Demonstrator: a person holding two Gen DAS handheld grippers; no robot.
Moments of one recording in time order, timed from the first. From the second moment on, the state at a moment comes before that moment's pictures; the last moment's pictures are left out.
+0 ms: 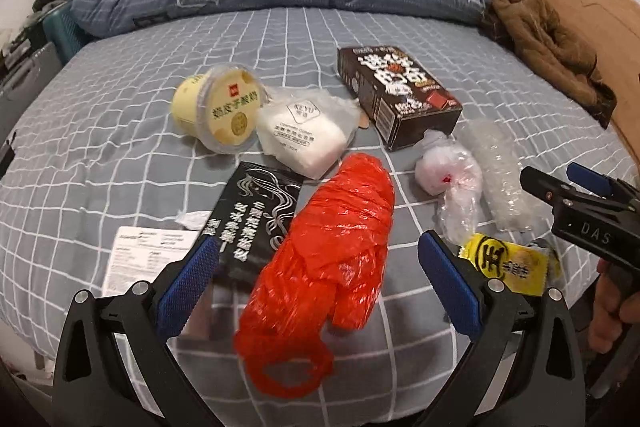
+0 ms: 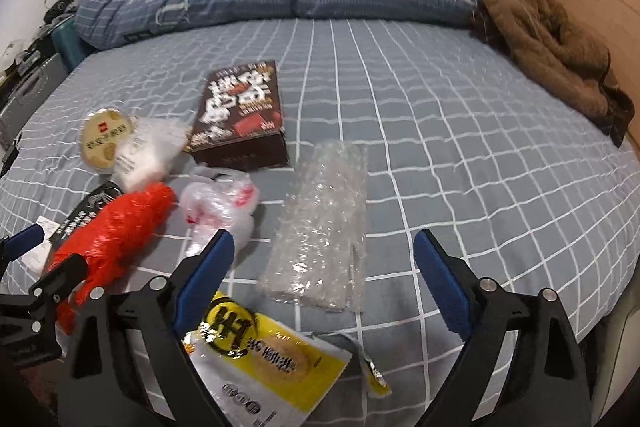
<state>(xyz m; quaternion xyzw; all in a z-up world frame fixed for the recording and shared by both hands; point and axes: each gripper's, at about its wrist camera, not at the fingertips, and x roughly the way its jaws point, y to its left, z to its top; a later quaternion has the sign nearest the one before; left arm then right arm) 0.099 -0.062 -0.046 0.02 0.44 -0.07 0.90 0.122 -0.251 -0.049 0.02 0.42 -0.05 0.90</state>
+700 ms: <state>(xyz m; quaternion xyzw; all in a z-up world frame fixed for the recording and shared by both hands) 0.132 -0.082 -0.085 0.06 0.47 -0.08 0.88 0.145 -0.261 -0.085 0.06 0.49 -0.03 0.87</state>
